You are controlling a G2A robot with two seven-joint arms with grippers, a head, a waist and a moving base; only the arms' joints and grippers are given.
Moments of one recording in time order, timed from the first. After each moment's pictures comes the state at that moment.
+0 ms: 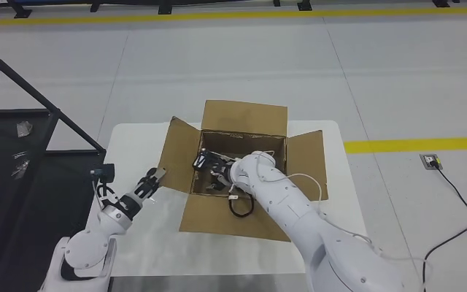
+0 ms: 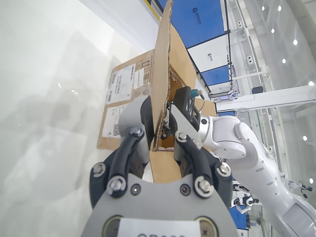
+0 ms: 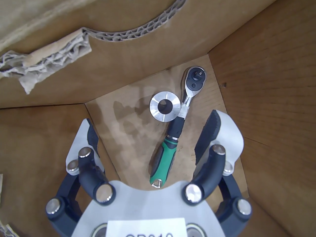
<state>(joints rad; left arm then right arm) 1.25 -1.22 -1.66 -1.72 0.19 -0.04 -0.59 -0.10 -1.84 0.31 -0.20 -0.92 -0.49 0.36</state>
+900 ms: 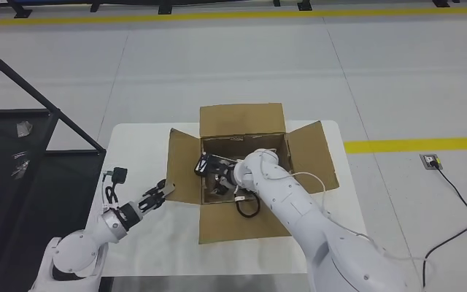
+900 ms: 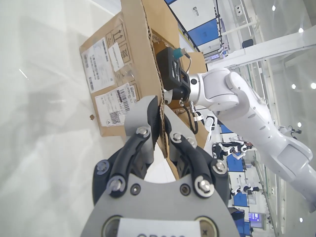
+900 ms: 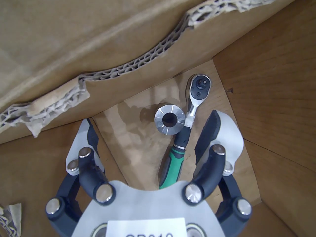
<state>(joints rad) 1.24 -1.17 -1.68 -1.67 0.10 -0.28 -0.87 -0.09 -1.83 0.35 -0.18 -0.95 -0.65 0.37</state>
